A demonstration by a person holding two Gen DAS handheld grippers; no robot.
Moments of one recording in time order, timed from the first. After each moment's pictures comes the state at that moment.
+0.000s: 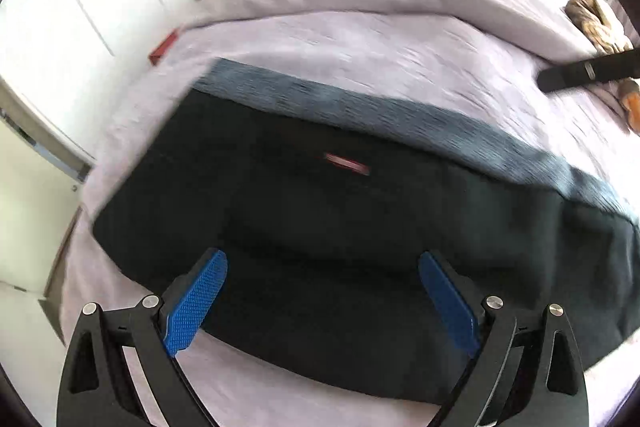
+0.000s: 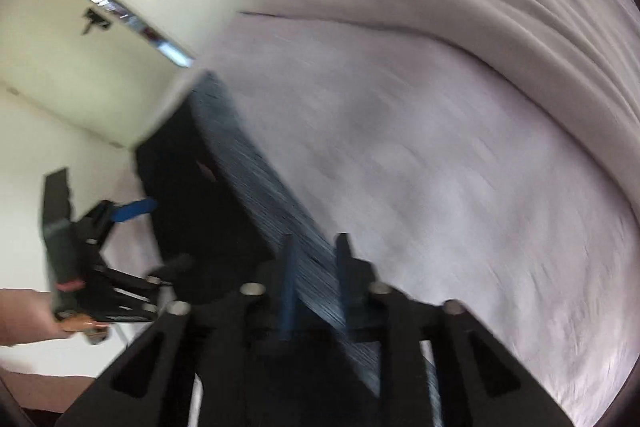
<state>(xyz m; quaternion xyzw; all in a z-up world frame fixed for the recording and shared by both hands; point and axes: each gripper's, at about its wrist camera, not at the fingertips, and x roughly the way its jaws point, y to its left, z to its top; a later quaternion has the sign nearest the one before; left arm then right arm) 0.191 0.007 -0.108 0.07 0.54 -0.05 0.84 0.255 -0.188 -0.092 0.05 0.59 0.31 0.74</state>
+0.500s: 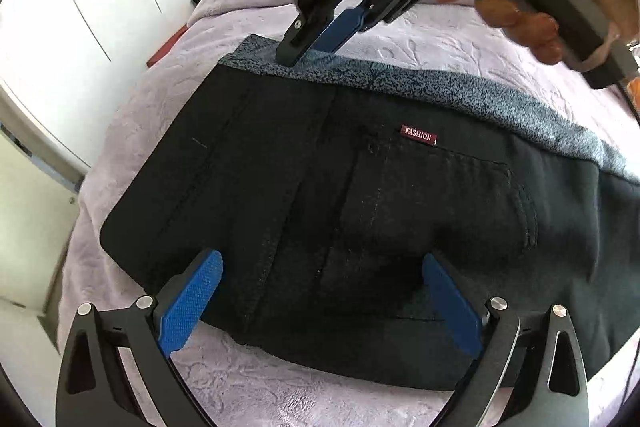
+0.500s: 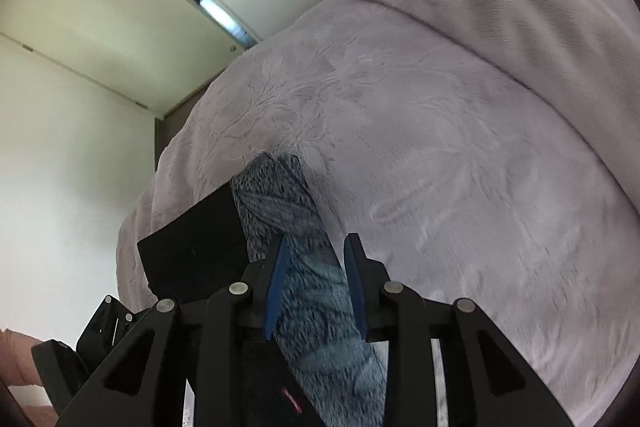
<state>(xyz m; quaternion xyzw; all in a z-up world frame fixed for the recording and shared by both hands) 0.184 0.042 -0.138 0.08 0.52 -0.08 0.85 0.372 0.005 -0.147 0.00 0.63 0.39 0.68</state>
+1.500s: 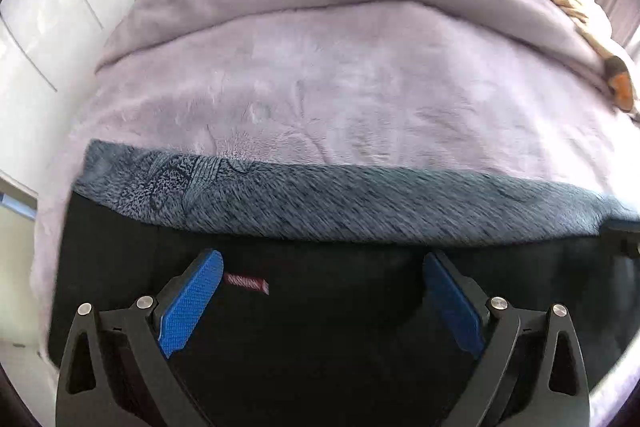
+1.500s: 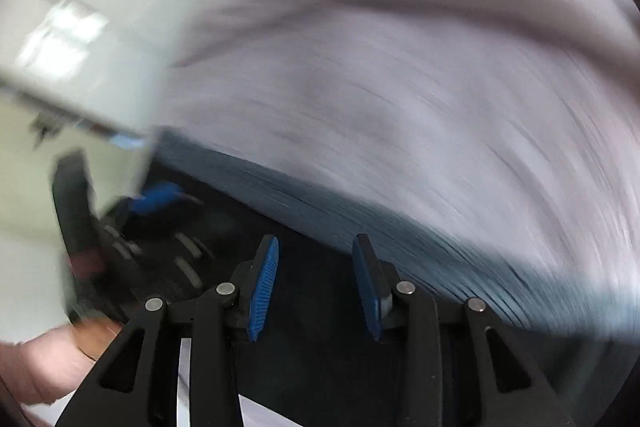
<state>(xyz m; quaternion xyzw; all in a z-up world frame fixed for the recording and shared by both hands) 0.260 -0.038 -0.141 0.10 0.55 -0.14 0.82 0.170 -0.283 -0.114 0.21 0.61 0.09 0.76</state>
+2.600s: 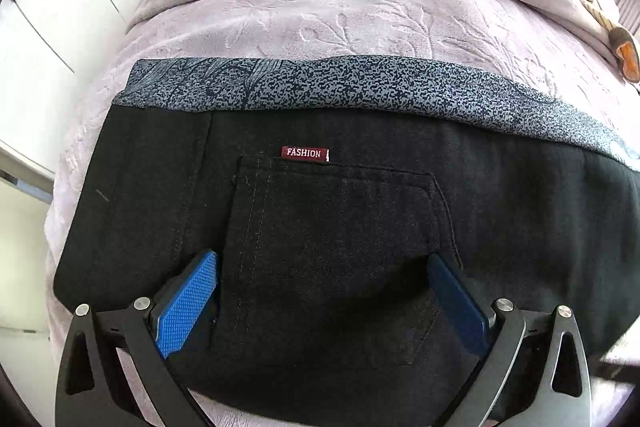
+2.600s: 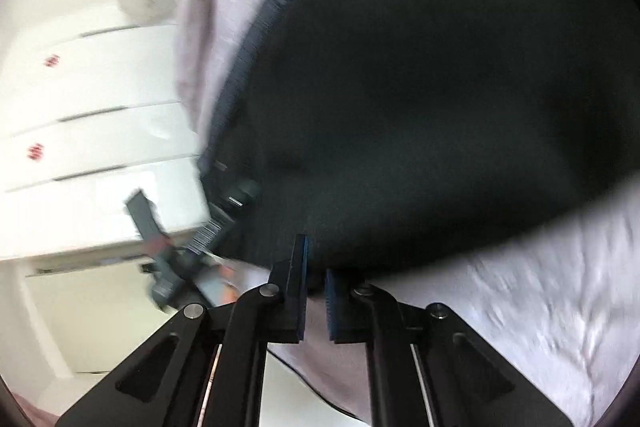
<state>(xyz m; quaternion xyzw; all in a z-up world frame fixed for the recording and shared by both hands) 0.208 -0.010 -0.143 0.12 0.57 -0.11 0.80 0.008 -0.313 -0.185 0.56 0.53 0.07 0.63</state>
